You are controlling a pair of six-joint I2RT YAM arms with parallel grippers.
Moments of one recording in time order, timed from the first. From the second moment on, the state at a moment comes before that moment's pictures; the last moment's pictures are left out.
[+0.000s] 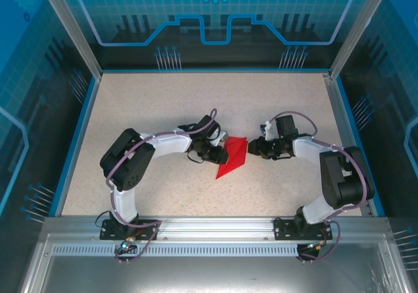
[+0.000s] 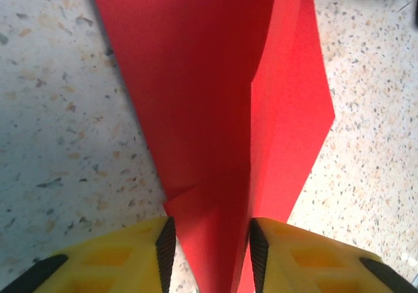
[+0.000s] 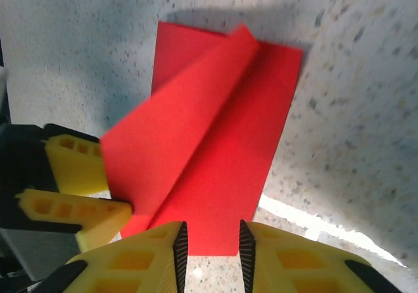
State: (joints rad) left arm -0.66 1.89 1.15 -0.40 0.41 -0.37; right arm 0.18 1.56 0.72 -0.25 -0.67 0.41
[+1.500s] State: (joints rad) left arm -0.63 1.90 1.18 -0.41 0.52 -0.39; right arm 0.31 1.68 0.64 0.12 -0.79 0.67
